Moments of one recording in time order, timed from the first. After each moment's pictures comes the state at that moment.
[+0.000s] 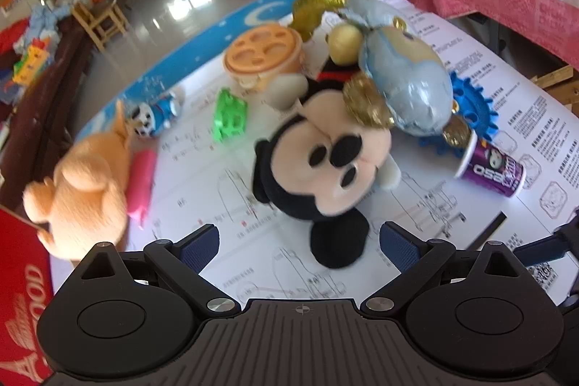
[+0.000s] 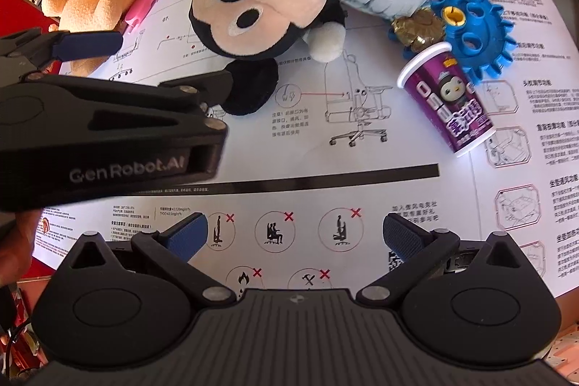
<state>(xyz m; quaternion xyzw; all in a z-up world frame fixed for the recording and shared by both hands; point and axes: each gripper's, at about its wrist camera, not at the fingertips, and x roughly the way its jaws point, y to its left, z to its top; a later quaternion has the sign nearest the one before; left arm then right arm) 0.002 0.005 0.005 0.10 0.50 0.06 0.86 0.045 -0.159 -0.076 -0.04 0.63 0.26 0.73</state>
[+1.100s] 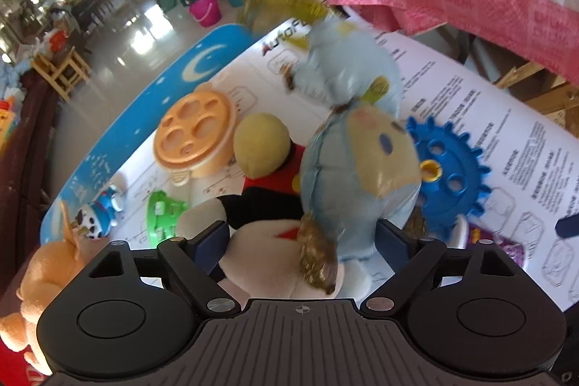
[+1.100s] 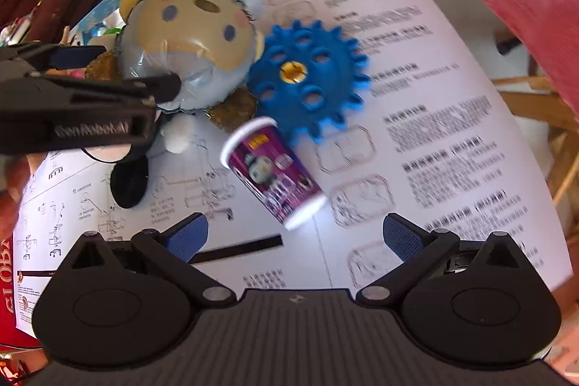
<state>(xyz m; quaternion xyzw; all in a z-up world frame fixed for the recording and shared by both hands) 0.096 -0.035 -0.015 0.15 0.49 -0.01 0.86 0.118 -0.241 -0.074 0.02 0.59 0.18 0.79</state>
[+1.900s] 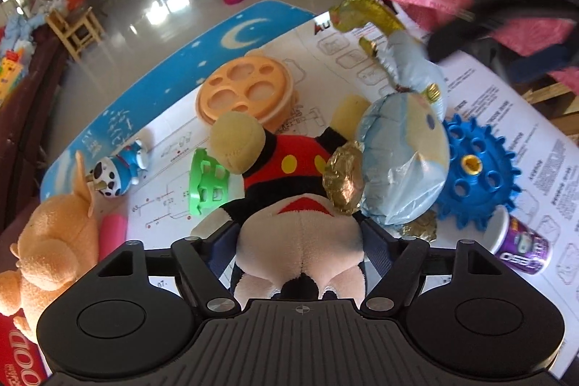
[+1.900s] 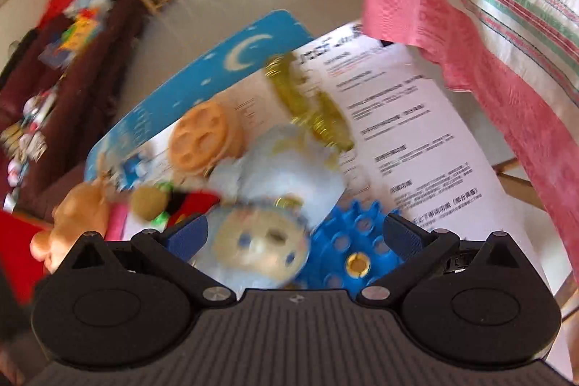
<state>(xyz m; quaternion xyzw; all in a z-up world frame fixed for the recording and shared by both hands) 0.088 0.019 -0.010 0.09 0.50 0.01 0.86 0.237 -0.215 -0.010 0.13 0.53 0.19 0.82</state>
